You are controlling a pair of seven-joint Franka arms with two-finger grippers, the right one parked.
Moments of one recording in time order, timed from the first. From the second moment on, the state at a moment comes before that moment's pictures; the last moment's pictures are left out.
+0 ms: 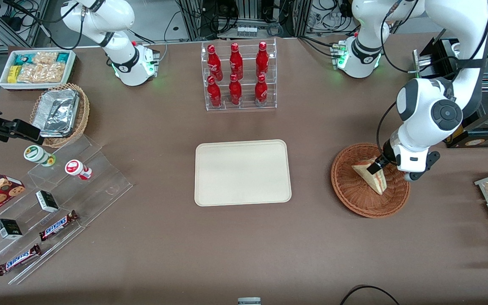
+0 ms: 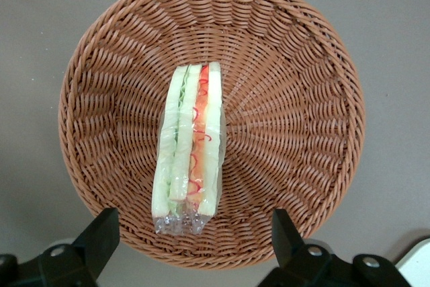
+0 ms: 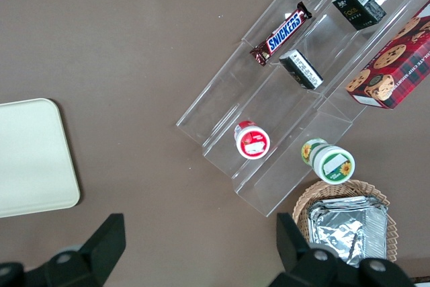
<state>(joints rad) 0.01 0.14 -0.13 -2.19 -0.01 2.30 -0.80</state>
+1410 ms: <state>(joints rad) 0.01 0.28 -0.12 -2.19 0.01 2.36 -0.80</state>
